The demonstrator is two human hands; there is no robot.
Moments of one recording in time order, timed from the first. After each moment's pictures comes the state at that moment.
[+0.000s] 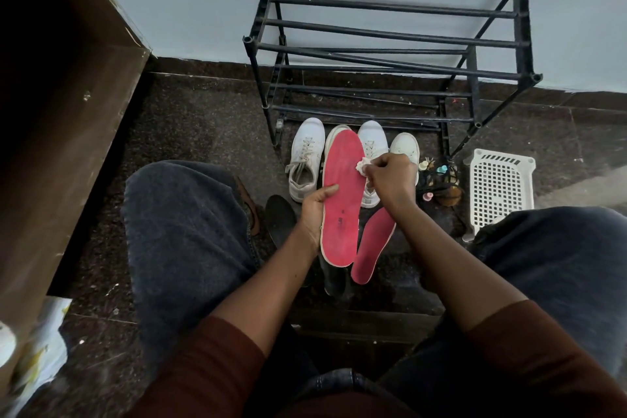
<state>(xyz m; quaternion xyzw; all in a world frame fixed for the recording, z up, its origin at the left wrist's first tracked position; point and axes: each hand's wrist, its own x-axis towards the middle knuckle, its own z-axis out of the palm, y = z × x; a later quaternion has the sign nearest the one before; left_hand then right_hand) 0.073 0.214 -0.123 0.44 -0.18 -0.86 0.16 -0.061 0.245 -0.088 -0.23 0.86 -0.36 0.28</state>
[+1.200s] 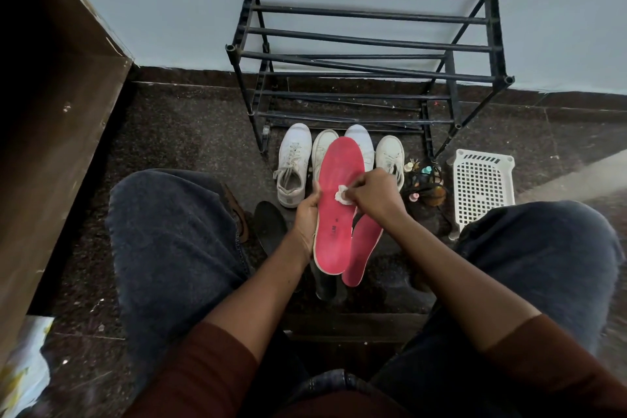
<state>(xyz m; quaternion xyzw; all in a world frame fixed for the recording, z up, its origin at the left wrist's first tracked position) 0.063 0.224 -0.127 0.37 -0.14 -0.90 0.17 -0.056 0.262 -0.079 -0.34 0.85 -0.25 0.33</state>
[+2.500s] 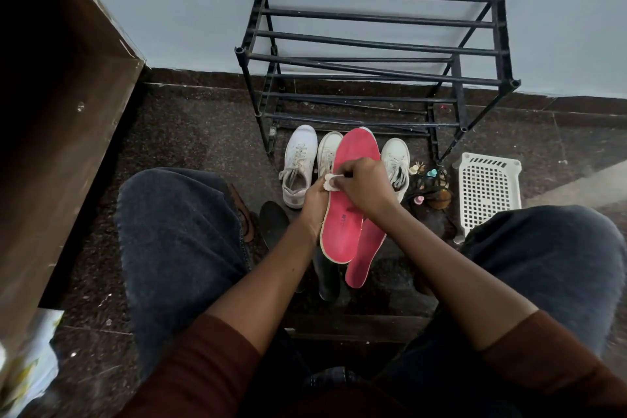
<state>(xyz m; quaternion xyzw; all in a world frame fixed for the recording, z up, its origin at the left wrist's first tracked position) 0.044 0.213 -0.103 0.35 -0.10 -0.91 0.20 -0.038 0.249 -0.050 -0.43 0.80 -0.28 0.30</state>
